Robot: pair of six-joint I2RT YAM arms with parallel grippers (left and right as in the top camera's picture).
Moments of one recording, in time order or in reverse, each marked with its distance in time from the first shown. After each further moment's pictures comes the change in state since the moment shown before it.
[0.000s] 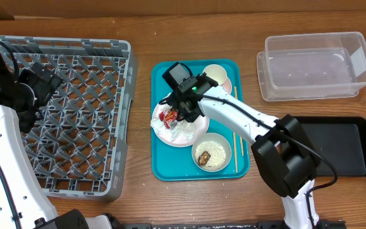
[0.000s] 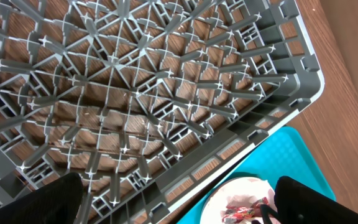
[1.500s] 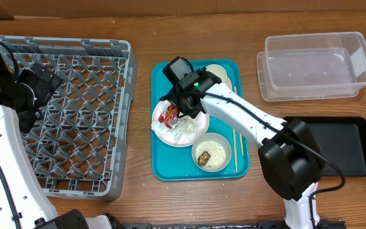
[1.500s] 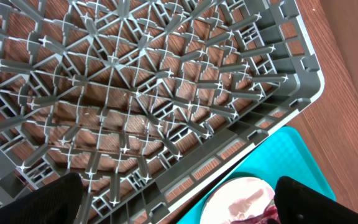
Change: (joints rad) left arm 0.000 0.000 0.000 0.000 0.000 0.000; right arm -0.006 -0.036 0.046 -0.060 -0.002 -0.045
